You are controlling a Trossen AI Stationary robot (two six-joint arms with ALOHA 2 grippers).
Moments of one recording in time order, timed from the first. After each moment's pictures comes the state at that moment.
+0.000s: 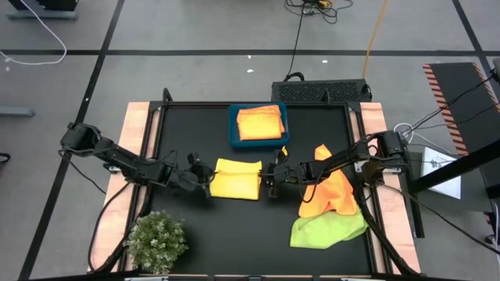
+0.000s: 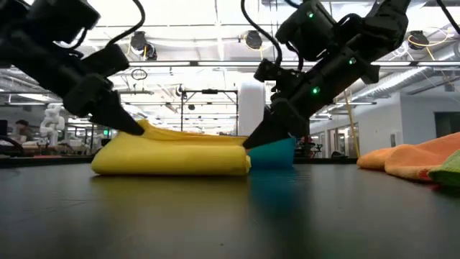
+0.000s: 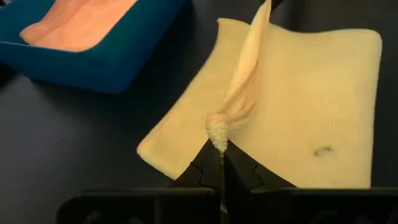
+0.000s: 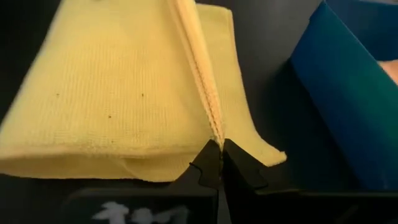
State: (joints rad) left arm -0.27 1.24 0.34 0.17 -0.55 -0.32; right arm 0.09 1.77 0.75 0.34 0.36 0.02
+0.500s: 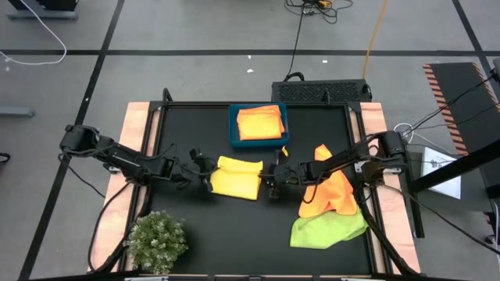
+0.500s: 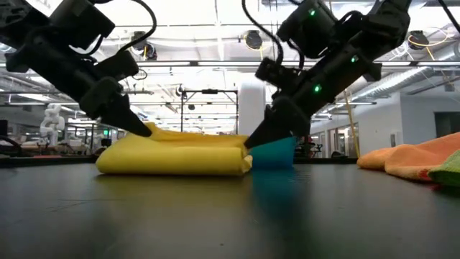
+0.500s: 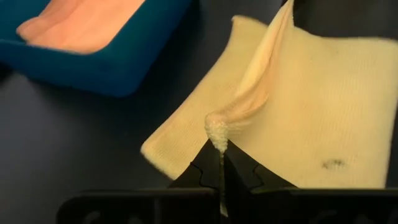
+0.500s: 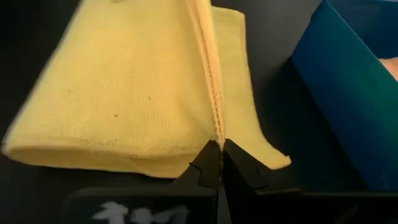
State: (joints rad) left arm -0.15 1.24 0.34 0.22 -0.44 -0.24; right arm 0.11 1.76 0.74 0.33 0.36 0.03
